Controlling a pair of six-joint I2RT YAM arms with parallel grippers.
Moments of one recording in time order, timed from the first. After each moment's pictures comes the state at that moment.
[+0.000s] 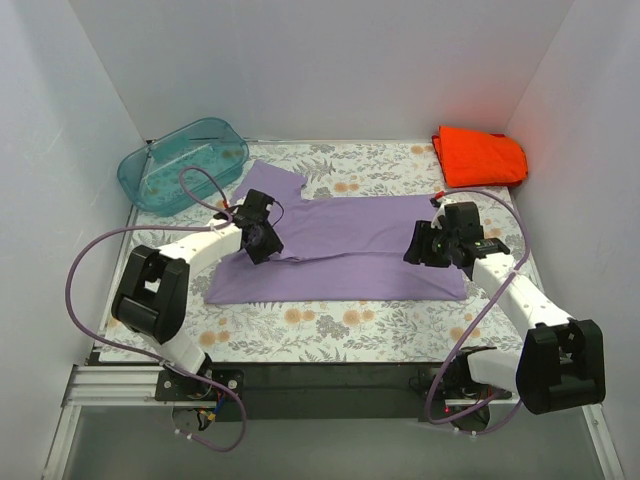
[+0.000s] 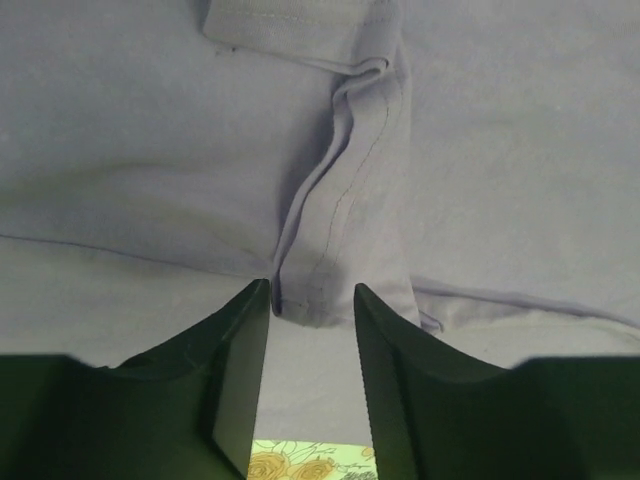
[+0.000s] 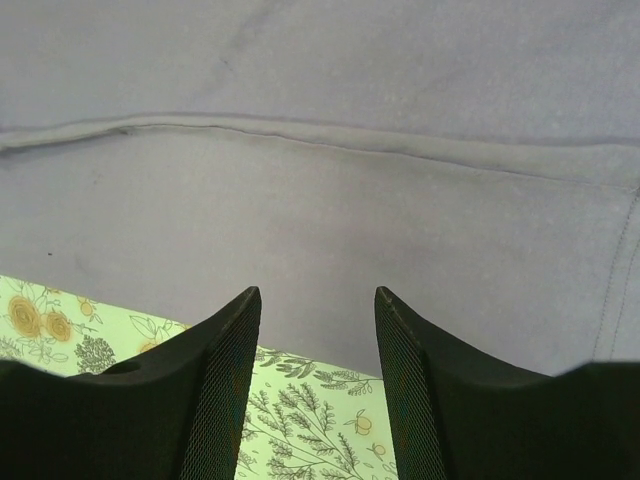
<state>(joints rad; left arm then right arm) -0.43 1.64 1.03 -0.50 -0.12 -0.93 0.21 1.20 0.76 -0.42 -0.23 0.28</state>
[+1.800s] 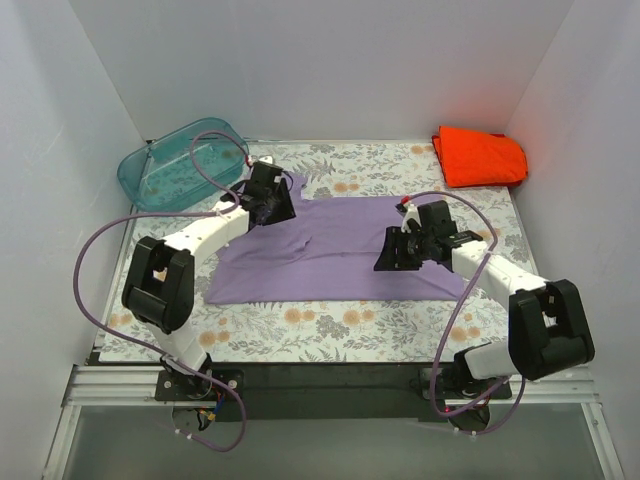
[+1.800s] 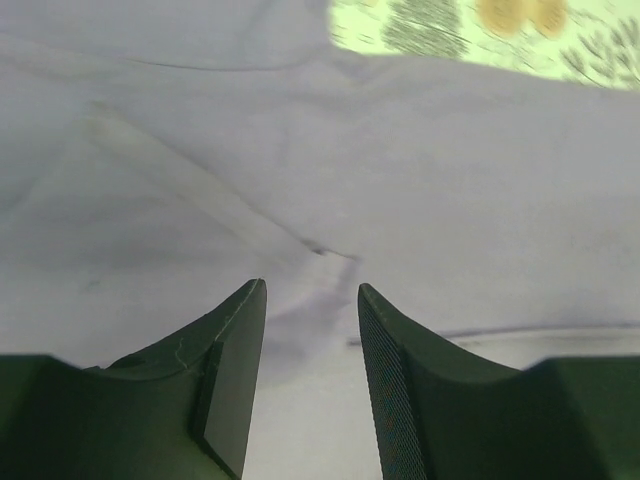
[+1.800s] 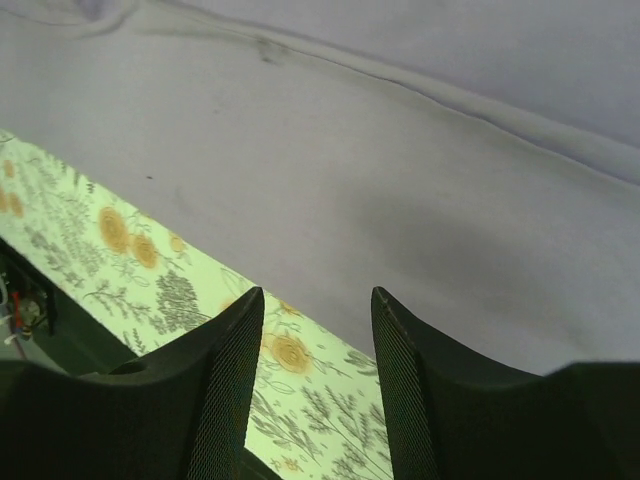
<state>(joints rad) -0.48 1.74 1.27 -0.33 -0.12 -0.60 0.31 1.36 0.77 -0.37 -0.45 0.29</state>
